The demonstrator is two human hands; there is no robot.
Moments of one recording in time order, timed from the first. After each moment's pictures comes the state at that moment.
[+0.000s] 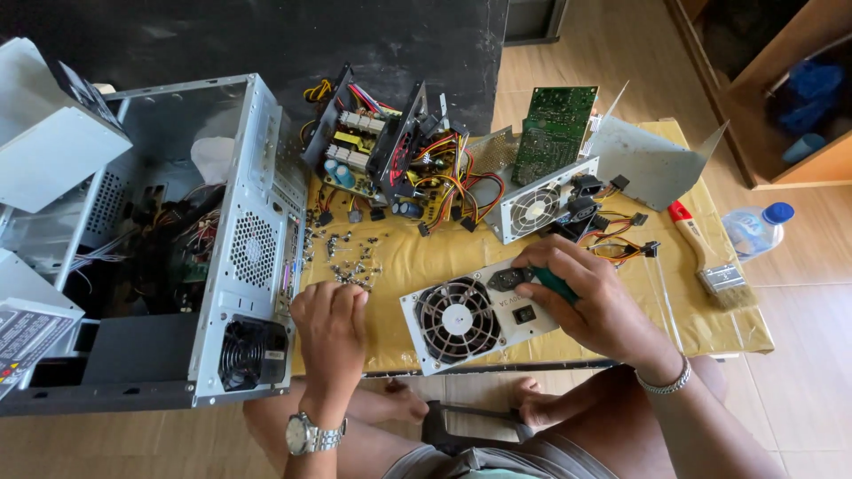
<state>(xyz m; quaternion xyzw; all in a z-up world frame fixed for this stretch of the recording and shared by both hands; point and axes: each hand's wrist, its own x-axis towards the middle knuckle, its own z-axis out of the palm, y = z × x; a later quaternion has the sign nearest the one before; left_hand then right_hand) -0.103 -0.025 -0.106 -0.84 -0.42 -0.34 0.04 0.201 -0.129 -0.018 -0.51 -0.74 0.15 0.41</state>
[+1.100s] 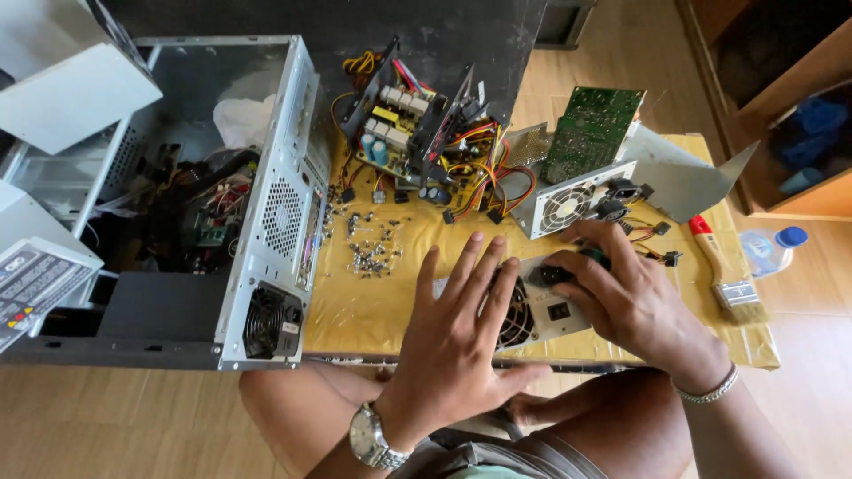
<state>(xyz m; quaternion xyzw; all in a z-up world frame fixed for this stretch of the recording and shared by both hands) -0.038 -0.089 -0.013 -0.90 -0.25 -0.35 -0.07 0.199 -0.137 0.001 -0.53 -0.81 -0.08 0.23</state>
